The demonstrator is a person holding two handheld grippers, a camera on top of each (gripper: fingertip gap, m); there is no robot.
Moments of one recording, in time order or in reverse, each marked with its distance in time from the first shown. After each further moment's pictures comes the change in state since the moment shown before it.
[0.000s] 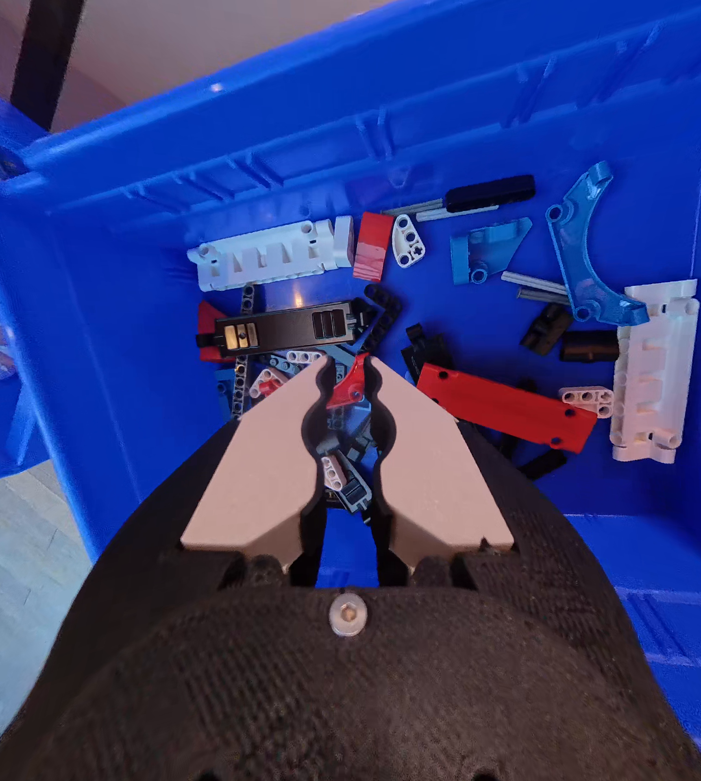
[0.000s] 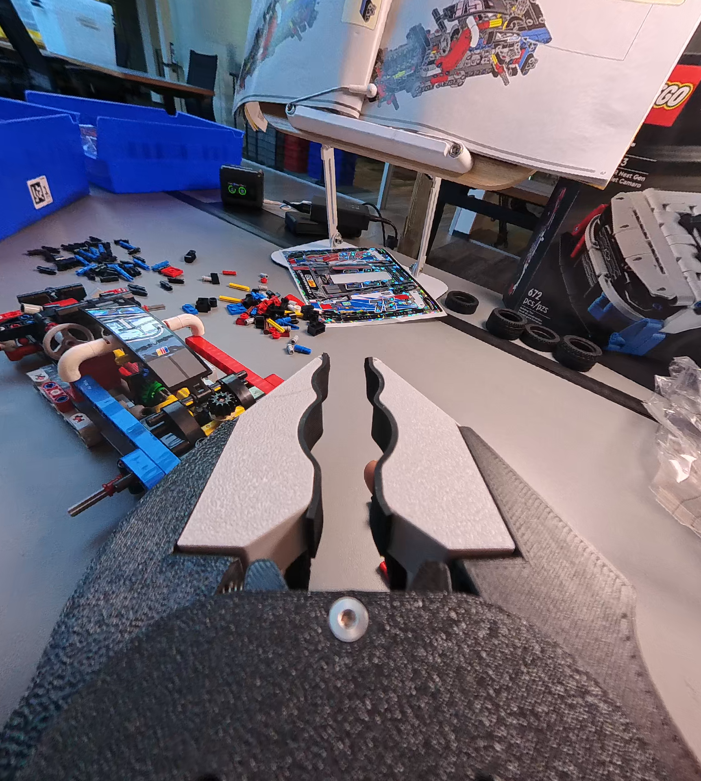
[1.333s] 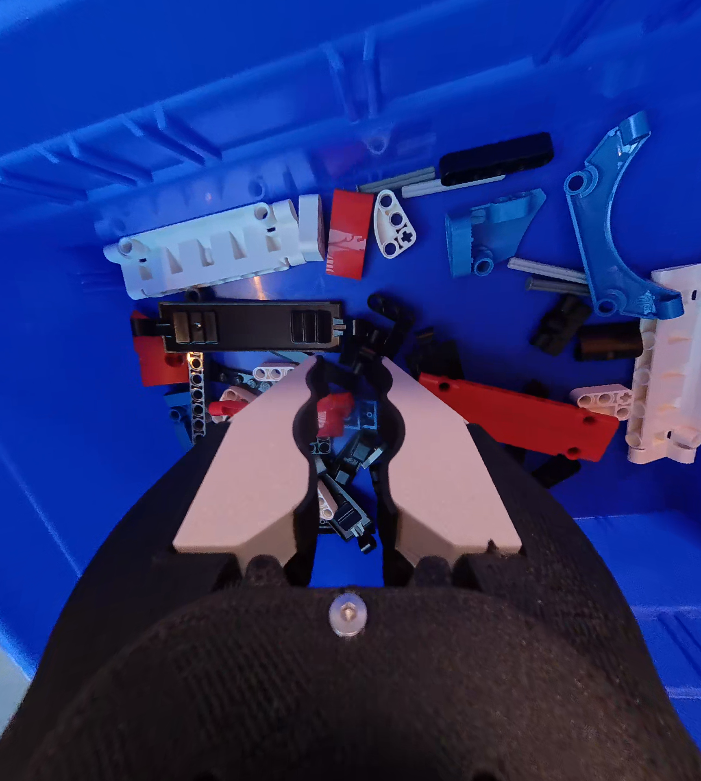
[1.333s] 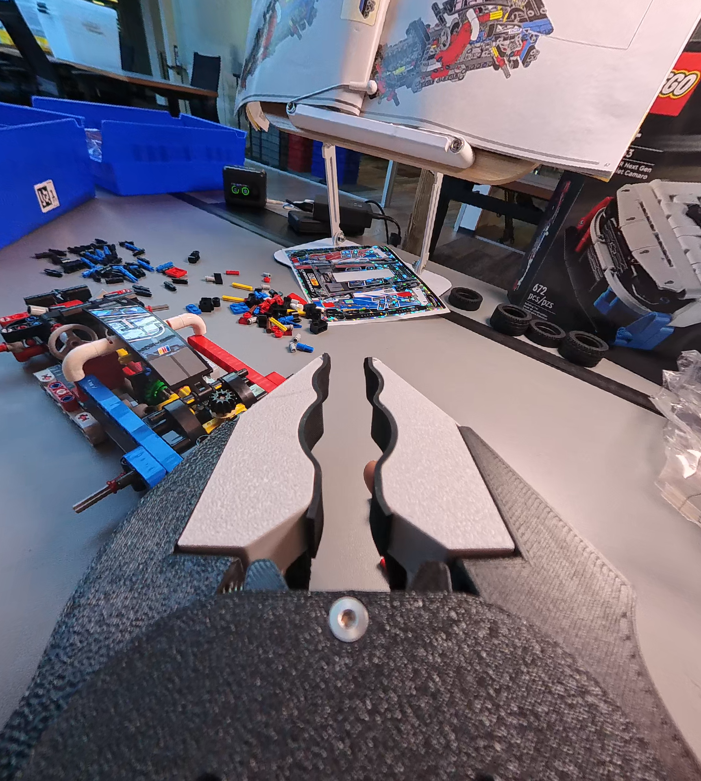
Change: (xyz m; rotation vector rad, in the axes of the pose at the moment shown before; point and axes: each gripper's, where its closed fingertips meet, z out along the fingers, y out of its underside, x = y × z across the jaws) left arm 0.010 0.010 0.034 -0.094 0.127 0.024; right arm 0.001 0.001 -0.001 -0.004 -0.011 0.018
